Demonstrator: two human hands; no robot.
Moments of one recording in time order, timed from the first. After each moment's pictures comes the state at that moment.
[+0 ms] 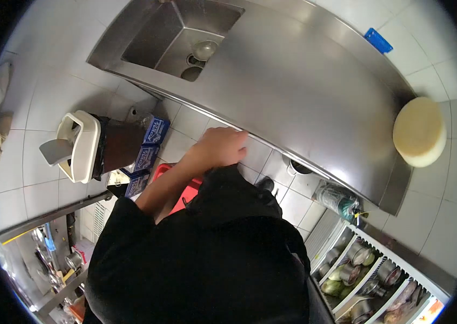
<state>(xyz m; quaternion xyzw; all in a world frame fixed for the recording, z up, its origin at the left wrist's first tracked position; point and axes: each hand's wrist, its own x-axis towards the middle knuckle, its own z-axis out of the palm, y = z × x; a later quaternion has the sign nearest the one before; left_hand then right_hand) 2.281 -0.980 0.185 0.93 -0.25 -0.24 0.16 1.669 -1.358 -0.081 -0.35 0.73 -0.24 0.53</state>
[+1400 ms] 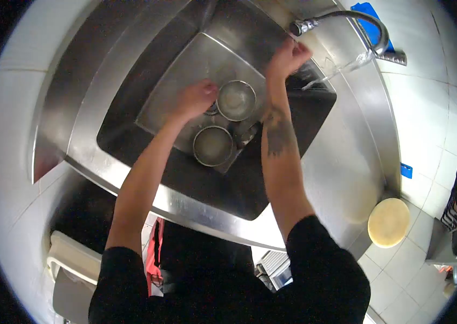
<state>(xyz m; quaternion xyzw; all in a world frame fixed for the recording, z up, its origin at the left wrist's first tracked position) 2.850 -0.583 -0.177 0.80 0.10 -0.19 0.57 3.019 -0.782 -0.155 -0.65 0.12 -0.32 0.68</state>
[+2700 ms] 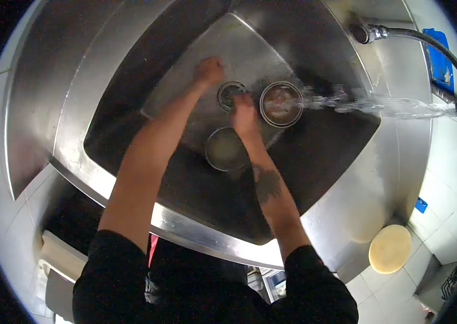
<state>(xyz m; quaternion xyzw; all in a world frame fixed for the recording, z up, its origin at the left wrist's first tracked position) 2.924 -0.566 -0.417 0.92 0.11 -0.18 0.33 2.823 -0.760 -0.369 -0.96 -0.19 0.00 0.22</state>
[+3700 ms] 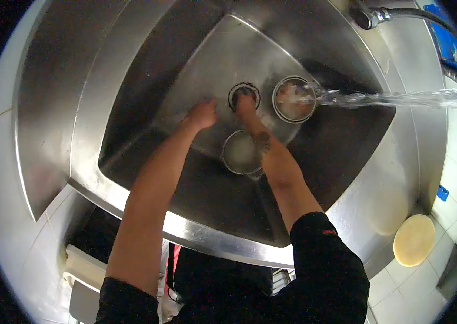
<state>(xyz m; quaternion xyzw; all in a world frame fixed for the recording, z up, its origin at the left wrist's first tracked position) 2.821 -0.540 -0.344 0.88 0.04 -0.38 0.28 2.850 -0.739 -0.523 -0.94 -0.10 0.29 0.14</state>
